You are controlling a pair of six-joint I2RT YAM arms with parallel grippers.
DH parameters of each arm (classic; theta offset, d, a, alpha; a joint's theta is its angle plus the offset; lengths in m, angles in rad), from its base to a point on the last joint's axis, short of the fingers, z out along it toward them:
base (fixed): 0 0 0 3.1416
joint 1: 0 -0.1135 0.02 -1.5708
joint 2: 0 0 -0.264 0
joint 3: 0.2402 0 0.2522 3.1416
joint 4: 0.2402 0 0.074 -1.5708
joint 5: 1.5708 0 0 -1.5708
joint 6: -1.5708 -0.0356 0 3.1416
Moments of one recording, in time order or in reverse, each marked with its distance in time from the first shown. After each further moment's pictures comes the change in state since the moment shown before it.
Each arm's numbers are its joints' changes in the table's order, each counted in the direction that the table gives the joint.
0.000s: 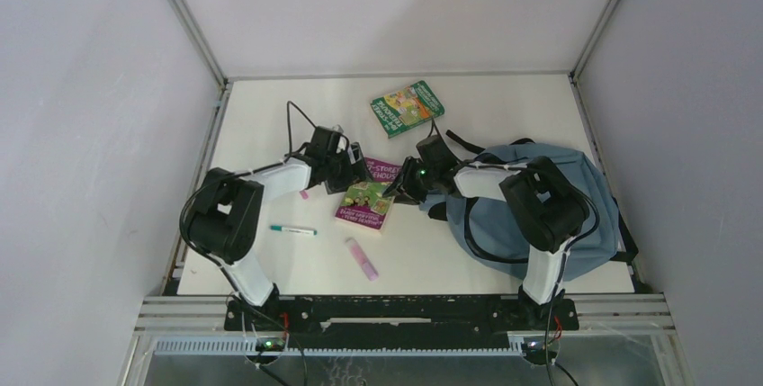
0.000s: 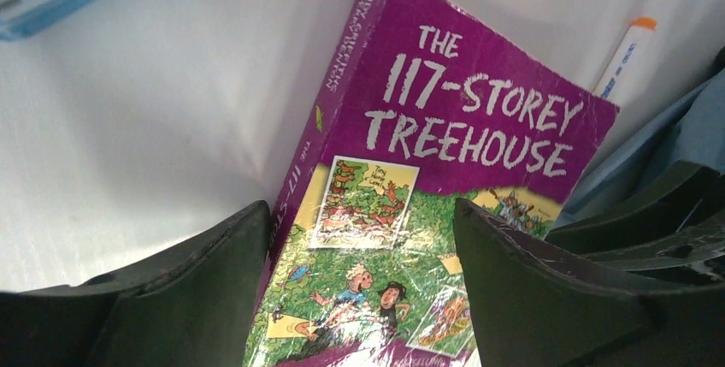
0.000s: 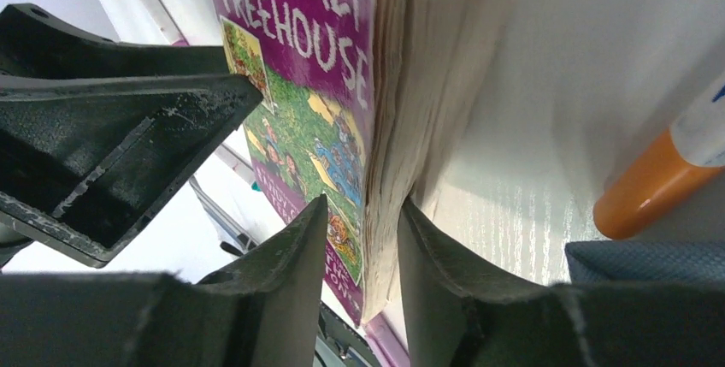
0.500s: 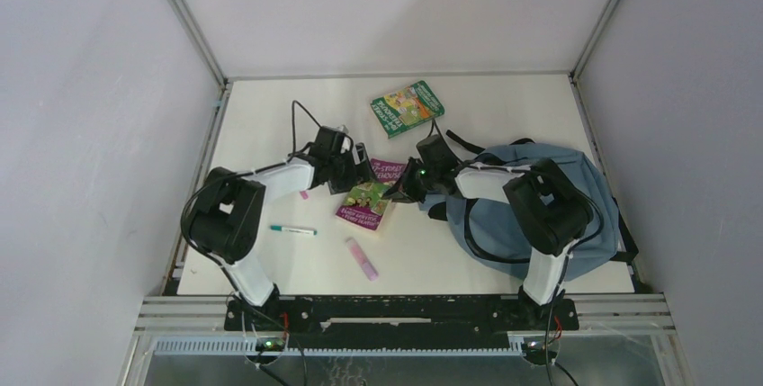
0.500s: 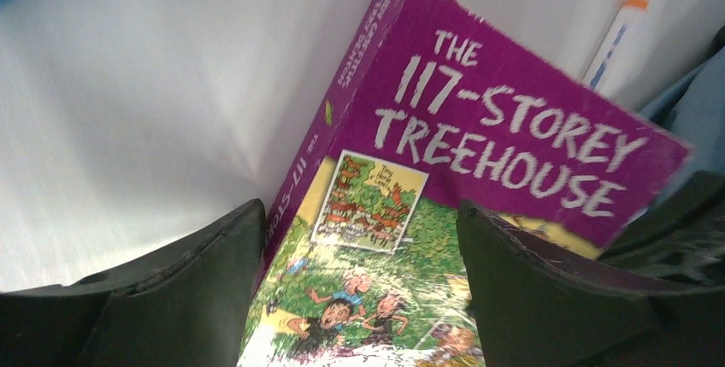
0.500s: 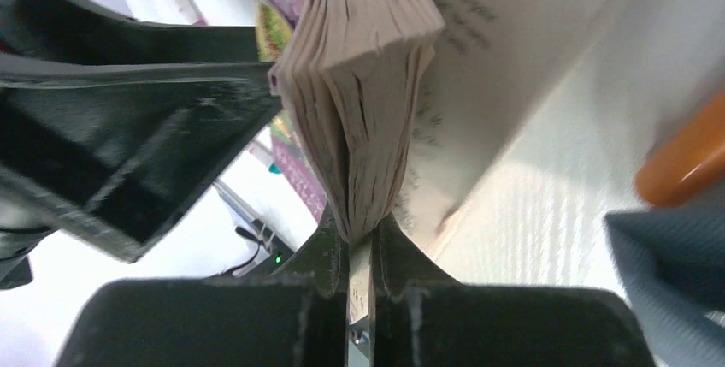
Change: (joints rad) left arm 0.014 -0.013 0.014 -0.034 0.005 -0.005; right arm 0.002 0.005 -0.005 -0.008 -0.027 -0.031
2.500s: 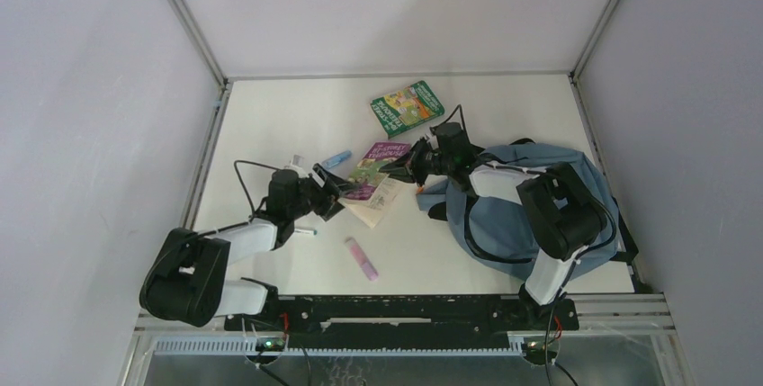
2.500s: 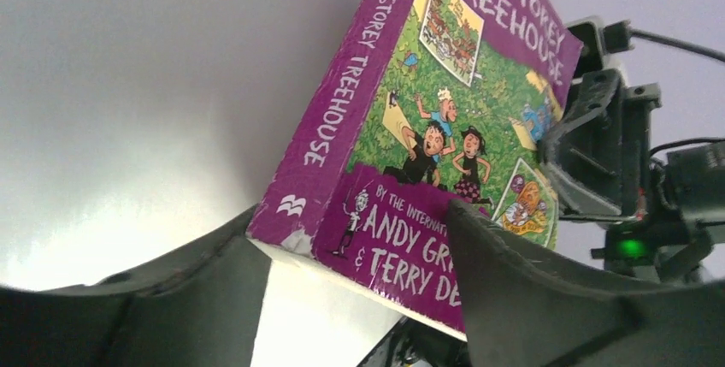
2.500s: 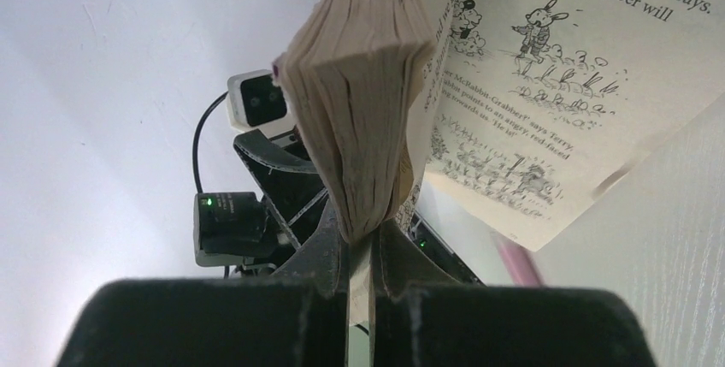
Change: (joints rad) left arm -0.143 0.420 -0.616 -0.593 0.209 0.476; right arm 0.098 0.089 -0.055 -0.292 -0.184 -0.305
